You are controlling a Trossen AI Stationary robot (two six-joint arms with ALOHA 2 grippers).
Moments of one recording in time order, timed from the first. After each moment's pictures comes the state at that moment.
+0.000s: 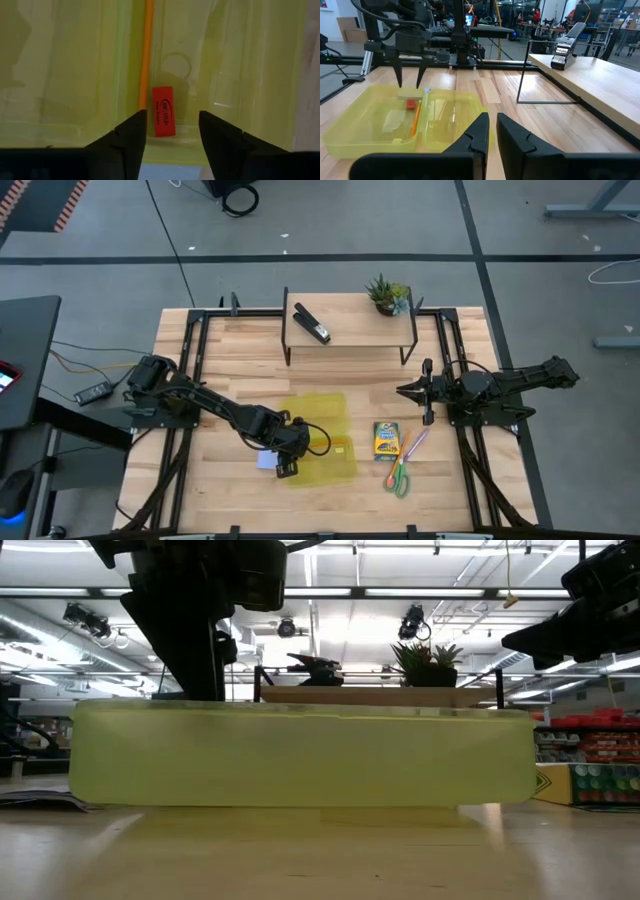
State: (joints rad) left arm -0.37 1.77 1.20 -0.60 -0.06 -0.54; right arm 0.21 0.12 0.02 0.02 0.32 -0.05
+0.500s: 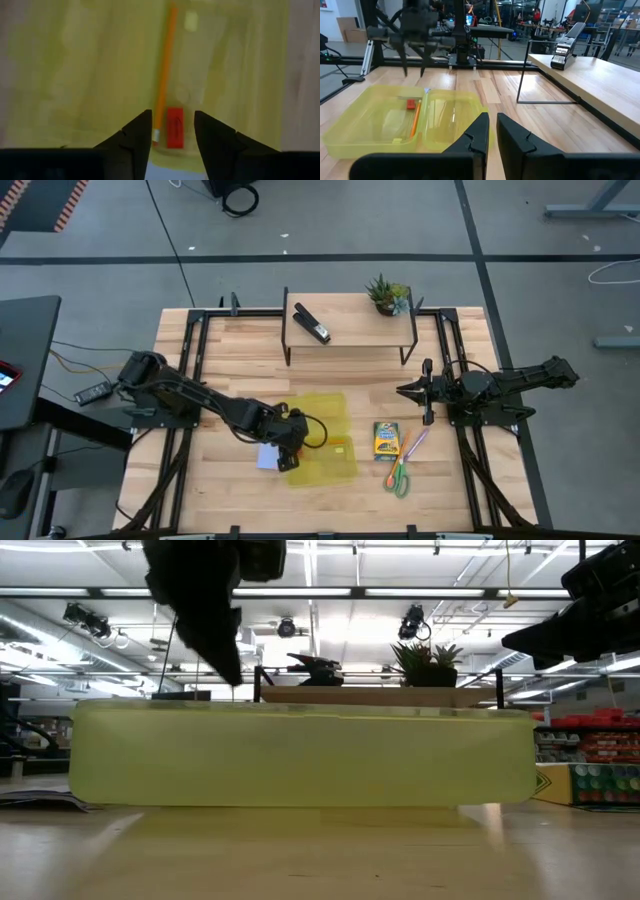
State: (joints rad) left arm -0.35 1.67 1.20 -0.61 -0.17 -0.57; right arm 0.21 0.12 0.02 0.02 0.32 -0.05
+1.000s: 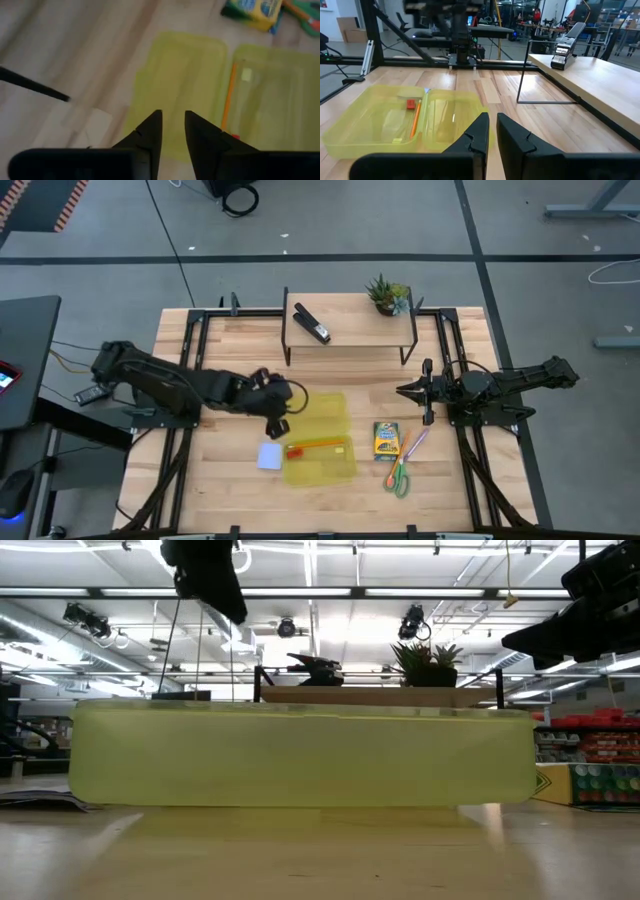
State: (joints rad) left arm -0.25 1.41 1.20 -0.77 -0.39 -0.52; right arm 0.21 0.12 0.02 0.02 0.32 -0.05
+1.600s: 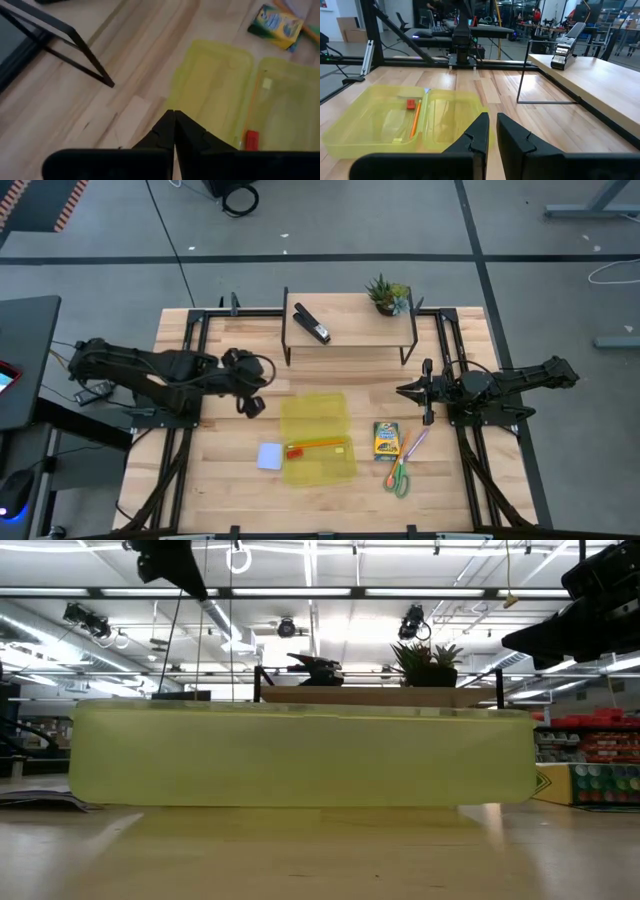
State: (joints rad) left arm -0.19 1.15 1.13 -0.92 -0.43 -0.57; right arm 0.21 0.12 0.02 0.02 0.32 -0.05
